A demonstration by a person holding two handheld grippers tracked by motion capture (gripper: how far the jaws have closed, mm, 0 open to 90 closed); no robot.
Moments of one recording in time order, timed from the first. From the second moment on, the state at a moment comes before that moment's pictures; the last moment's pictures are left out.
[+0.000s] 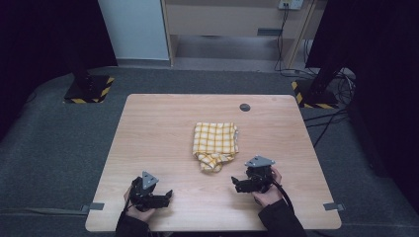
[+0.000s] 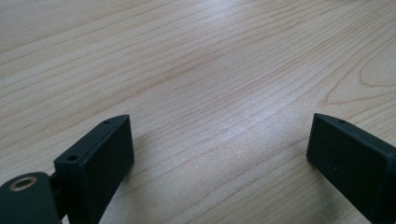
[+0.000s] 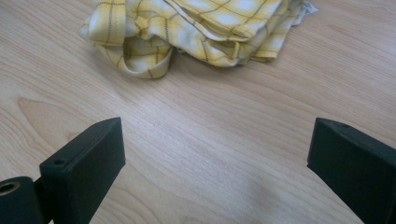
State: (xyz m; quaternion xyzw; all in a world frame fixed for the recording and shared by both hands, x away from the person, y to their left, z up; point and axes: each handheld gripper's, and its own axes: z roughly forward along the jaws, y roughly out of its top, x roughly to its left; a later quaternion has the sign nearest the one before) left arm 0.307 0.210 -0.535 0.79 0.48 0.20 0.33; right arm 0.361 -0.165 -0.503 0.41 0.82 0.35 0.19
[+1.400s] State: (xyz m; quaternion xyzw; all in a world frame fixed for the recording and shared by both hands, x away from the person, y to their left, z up) left arm 0.307 0.209 -0.534 0.79 0.48 0.20 0.33; right arm 0.338 -0.240 -0.518 0.45 0.80 0.37 0.16
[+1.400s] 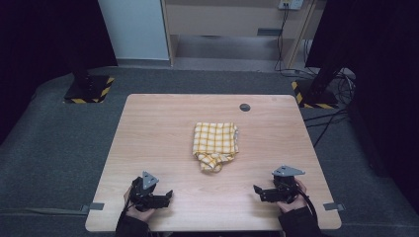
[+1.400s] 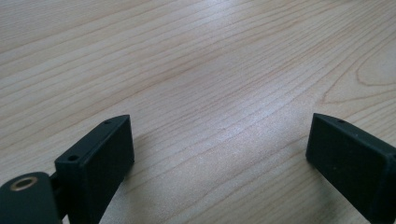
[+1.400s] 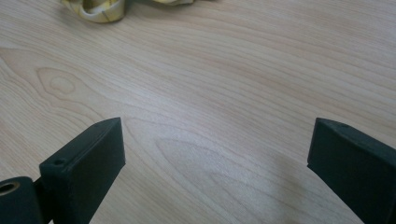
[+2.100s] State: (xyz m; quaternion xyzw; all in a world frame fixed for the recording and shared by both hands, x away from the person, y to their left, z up) left arm 0.309 0.204 -0.523 0.78 0.48 0.17 0.36; right arm 0.342 -0.267 -0.533 0.47 0.79 0.35 0.15
